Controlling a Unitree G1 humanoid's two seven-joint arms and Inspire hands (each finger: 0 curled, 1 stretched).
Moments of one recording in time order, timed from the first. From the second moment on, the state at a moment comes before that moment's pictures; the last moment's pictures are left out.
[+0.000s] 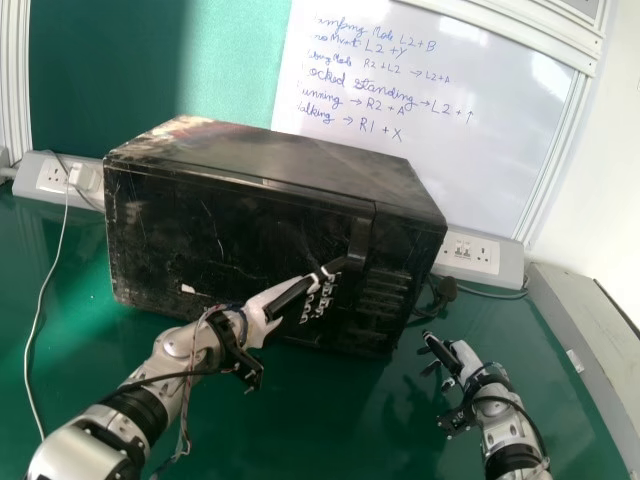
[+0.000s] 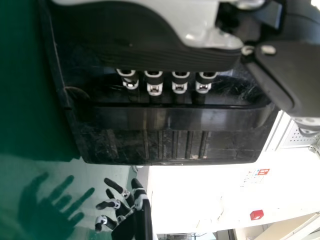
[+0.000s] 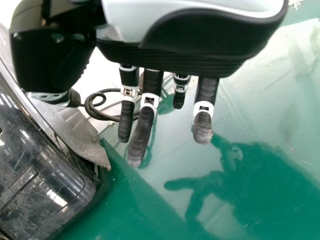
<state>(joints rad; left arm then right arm) -1.12 0.05 0.07 1.23 -0.07 -0.34 -0.56 -1.05 -0.56 0.10 1.32 -0.33 -0.05 0.19</state>
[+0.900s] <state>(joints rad) -1.15 0.04 0.14 1.26 -0.09 -0.22 -0.61 -1.05 -0.56 0.11 1.32 -0.33 -0.04 0.19</state>
